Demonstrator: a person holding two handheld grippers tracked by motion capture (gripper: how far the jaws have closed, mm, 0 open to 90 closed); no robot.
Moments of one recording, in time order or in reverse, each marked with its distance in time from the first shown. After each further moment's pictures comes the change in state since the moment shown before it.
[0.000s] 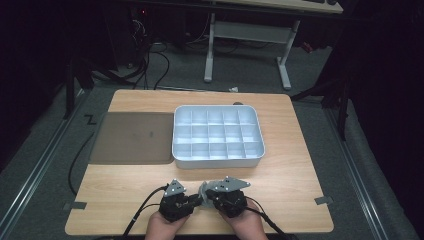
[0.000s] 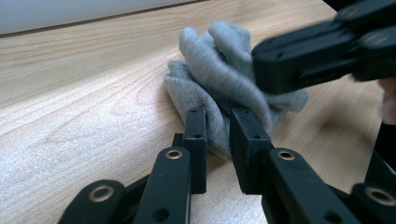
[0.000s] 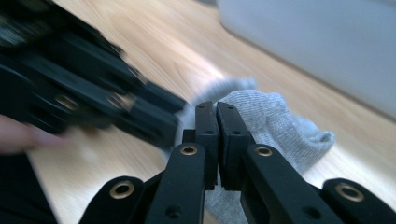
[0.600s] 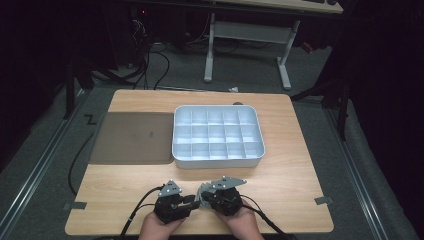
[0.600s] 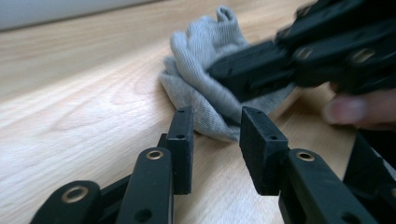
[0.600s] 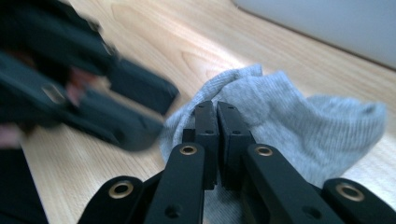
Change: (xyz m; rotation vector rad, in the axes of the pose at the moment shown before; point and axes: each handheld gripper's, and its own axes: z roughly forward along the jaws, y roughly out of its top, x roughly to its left) left arm 0.007 0.000 -0.019 -0.001 -0.043 0.015; right arm -0.007 -0.010 0.025 0.031 0.077 0.079
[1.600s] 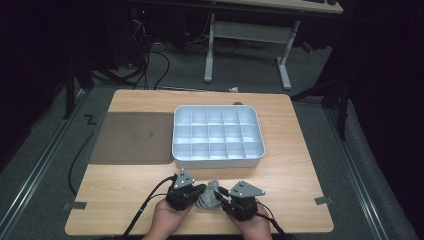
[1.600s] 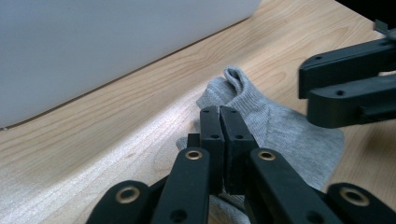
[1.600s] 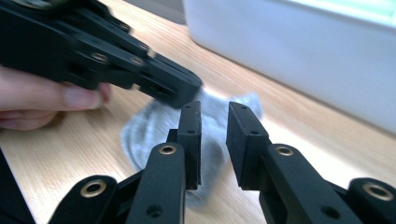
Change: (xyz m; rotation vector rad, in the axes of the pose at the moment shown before) left arm -0.008 0.028 0.034 -0.020 0.116 0.108; right arm -0.003 -0.014 -0.042 -0.147 -0.144 -0.054
